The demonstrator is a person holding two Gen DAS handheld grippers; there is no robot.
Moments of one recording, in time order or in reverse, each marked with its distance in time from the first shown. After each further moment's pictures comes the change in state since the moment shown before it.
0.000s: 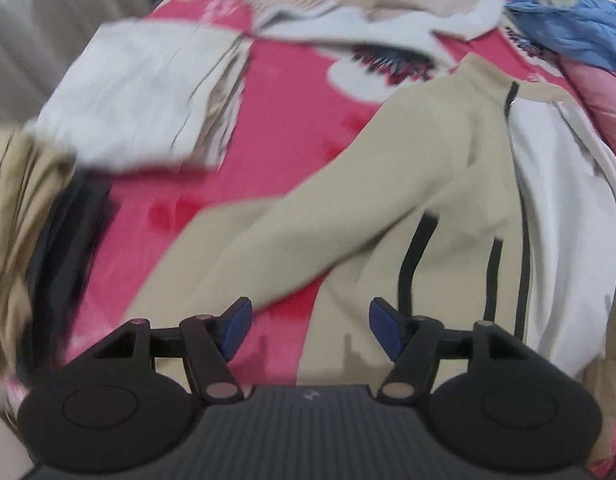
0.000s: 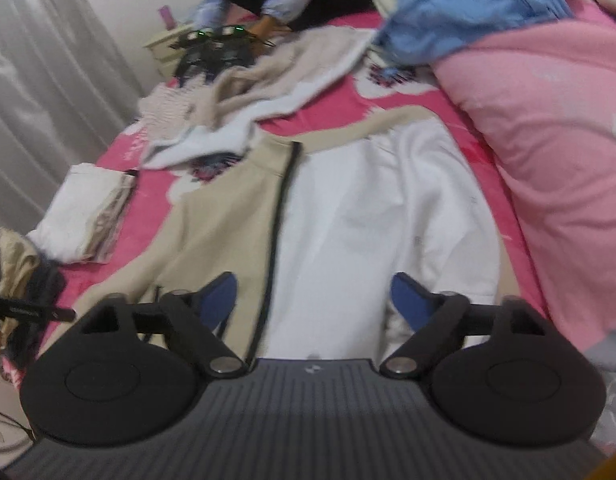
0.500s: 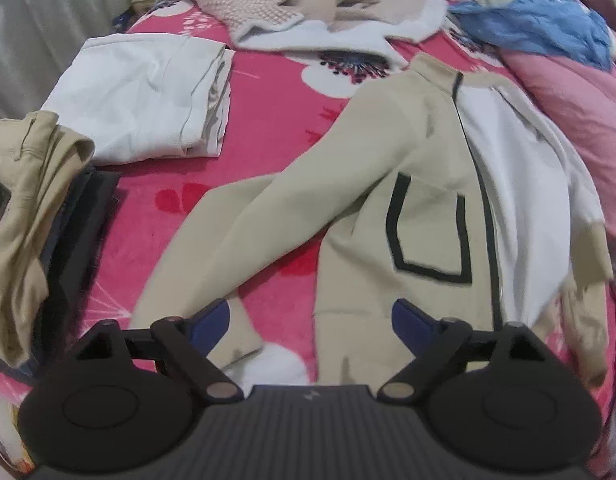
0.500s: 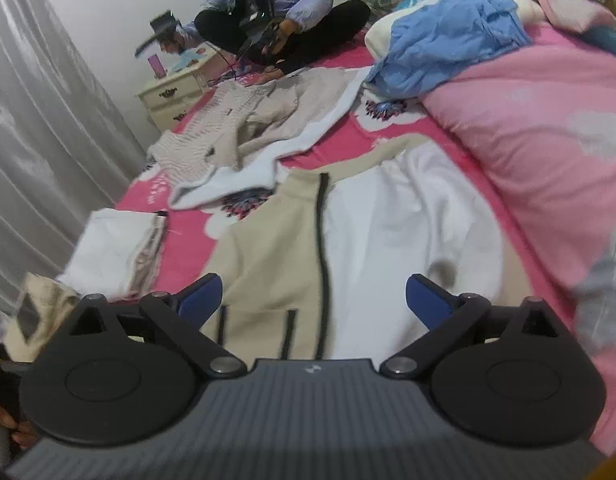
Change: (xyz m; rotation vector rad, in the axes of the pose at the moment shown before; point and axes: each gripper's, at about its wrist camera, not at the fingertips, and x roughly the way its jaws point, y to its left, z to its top) left arm -0.040 0.049 -0.054 0.145 -0.063 -0.129; right arm -0.067 0.066 -0.028 0.140 -0.101 -0.045
